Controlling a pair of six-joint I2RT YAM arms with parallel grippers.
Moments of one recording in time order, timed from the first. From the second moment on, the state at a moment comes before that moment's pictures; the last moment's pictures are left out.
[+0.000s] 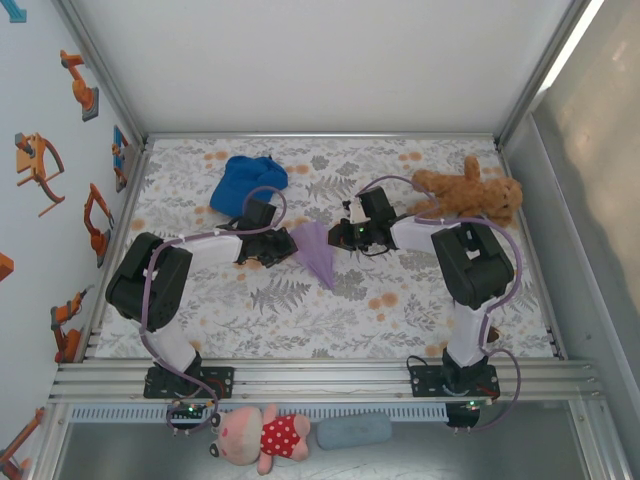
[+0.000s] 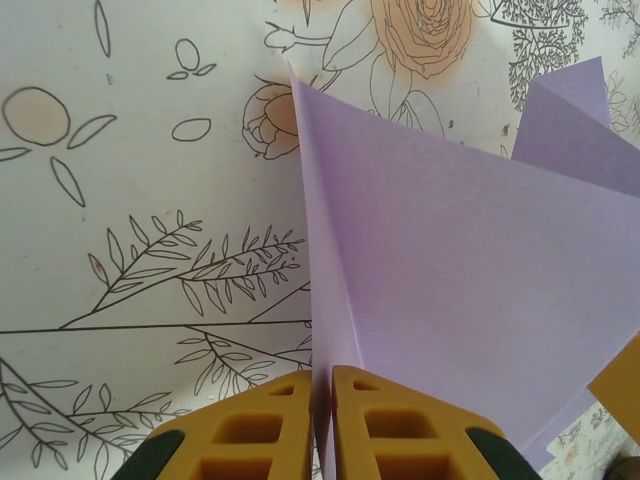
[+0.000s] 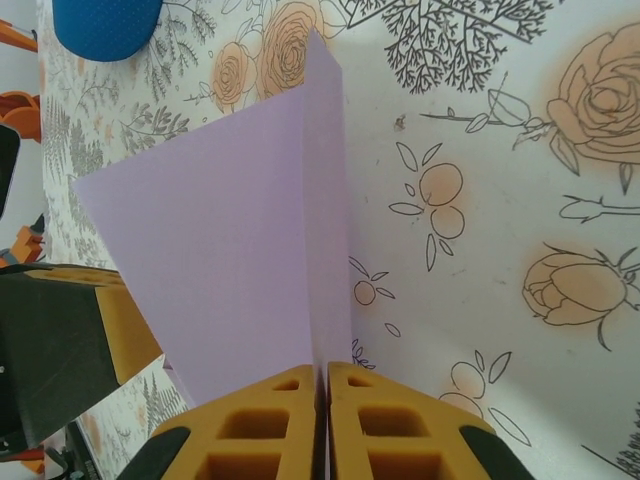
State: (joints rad) left arm -0.55 1.74 0.90 -0.16 0.29 -0.92; right arm 0.49 1.91 1.05 -0.02 -0.63 0.61
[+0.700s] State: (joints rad) left arm -0.55 1.68 0.91 -0.26 0.22 -0.89; right arm 0.49 1.91 1.05 -0.05 -0.63 0.61
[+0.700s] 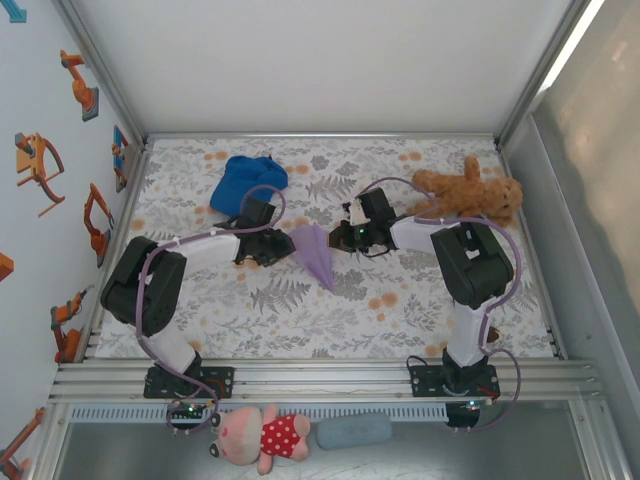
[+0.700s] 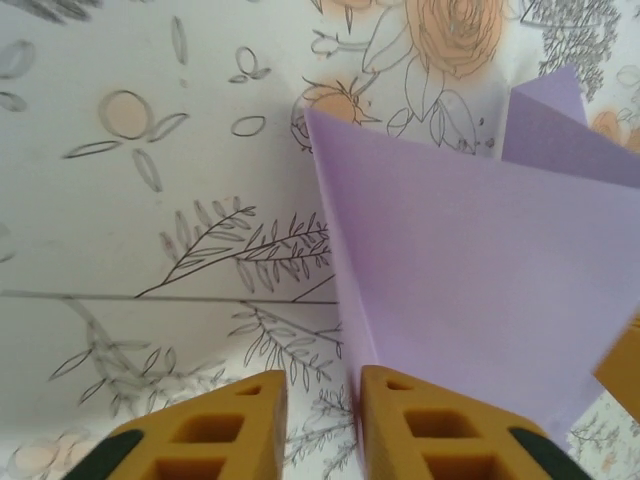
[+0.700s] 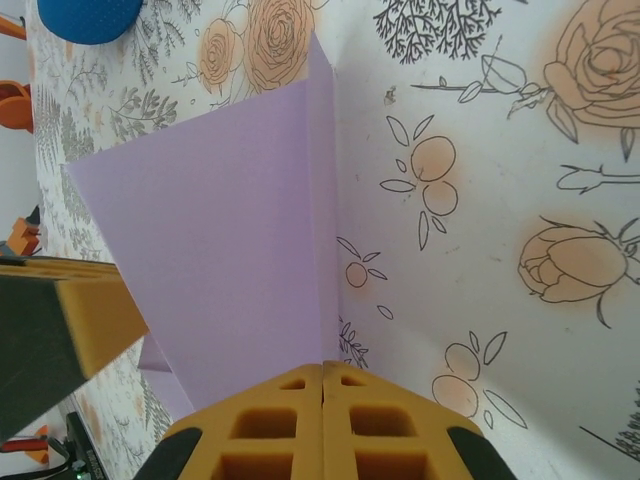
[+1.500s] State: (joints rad) left arm -0.73 1.73 0.93 -0.18 0.25 -1.01; right arm 0.49 1.86 1.05 -0.05 -0.61 0.61
